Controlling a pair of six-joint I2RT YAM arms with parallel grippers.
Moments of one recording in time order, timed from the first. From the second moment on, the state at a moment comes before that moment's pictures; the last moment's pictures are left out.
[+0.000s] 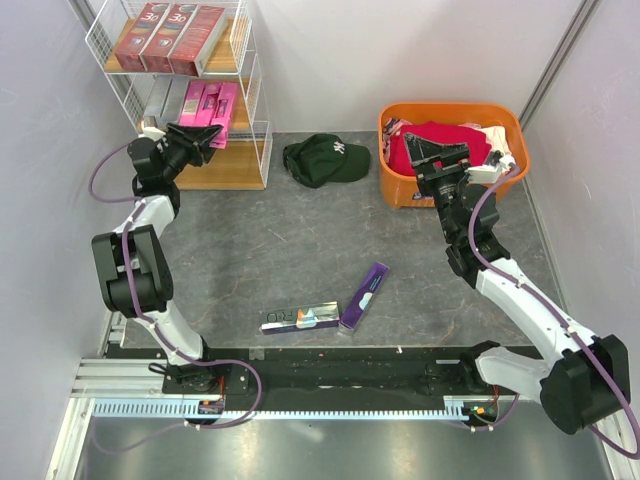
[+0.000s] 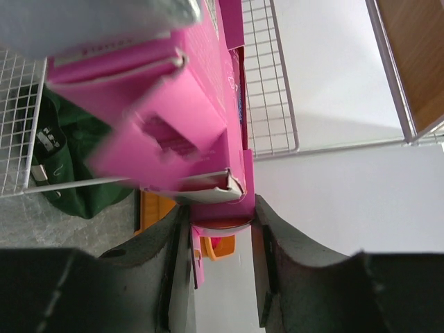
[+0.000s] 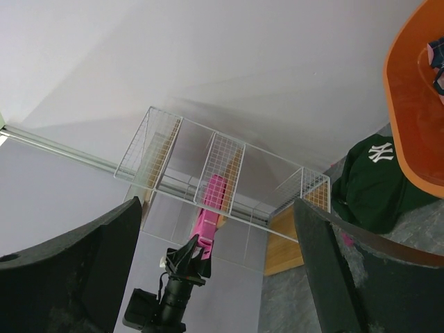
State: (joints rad) left arm 0.22 1.77 1.18 0.62 0.68 -1.37; right arm 0.39 1.11 0.82 0.49 0.24 1.16
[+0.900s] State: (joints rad) left arm 0.21 1.81 1.25 0.56 0.64 -1.34; right arm 0.38 1.14 0.82 0.48 0.19 1.16
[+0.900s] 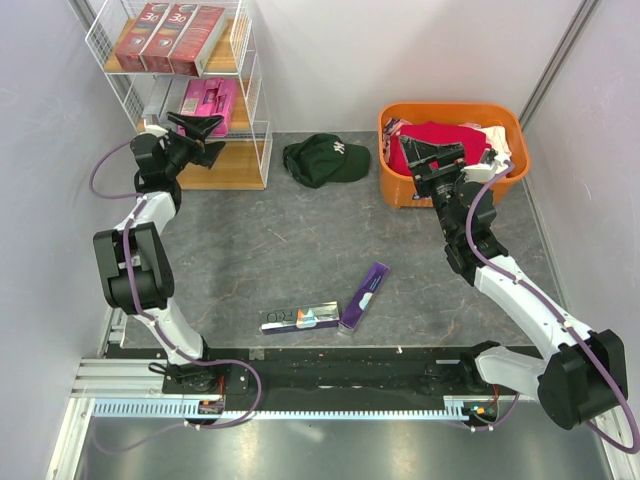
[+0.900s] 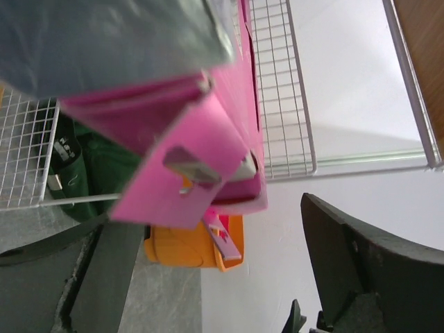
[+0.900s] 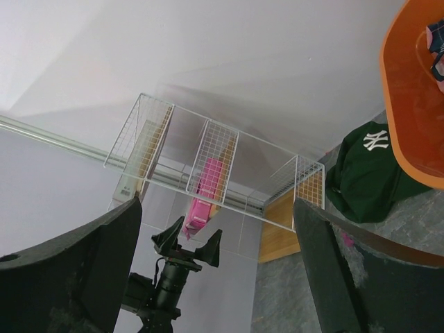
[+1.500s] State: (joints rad) left arm 0.20 1.27 0.87 0.33 0.71 -1.03; right arm 0.37 1.22 0.86 0.44 0.04 1.13
